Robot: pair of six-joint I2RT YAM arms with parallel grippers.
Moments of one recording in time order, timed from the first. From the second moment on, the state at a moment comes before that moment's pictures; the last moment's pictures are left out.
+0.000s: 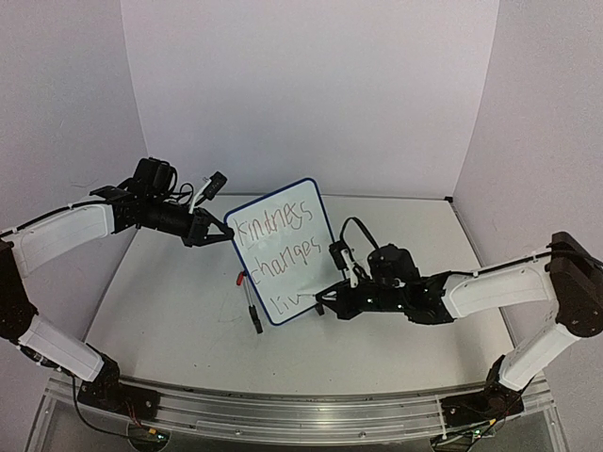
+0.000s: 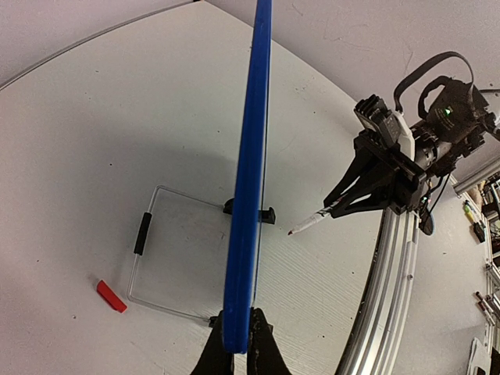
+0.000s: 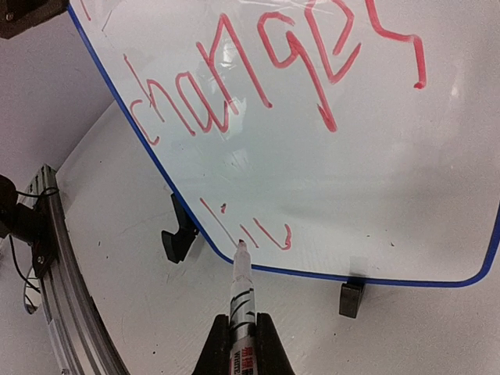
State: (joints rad) left arm -0.43 1.38 1.12 -0.45 0.73 0.12; right arm 0.93 1.55 0.73 0.30 -0.13 0.43
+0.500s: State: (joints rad) left arm -0.44 1.38 1.12 -0.45 0.73 0.12; right arm 0.84 1.58 0.73 0.32 -0.27 0.41
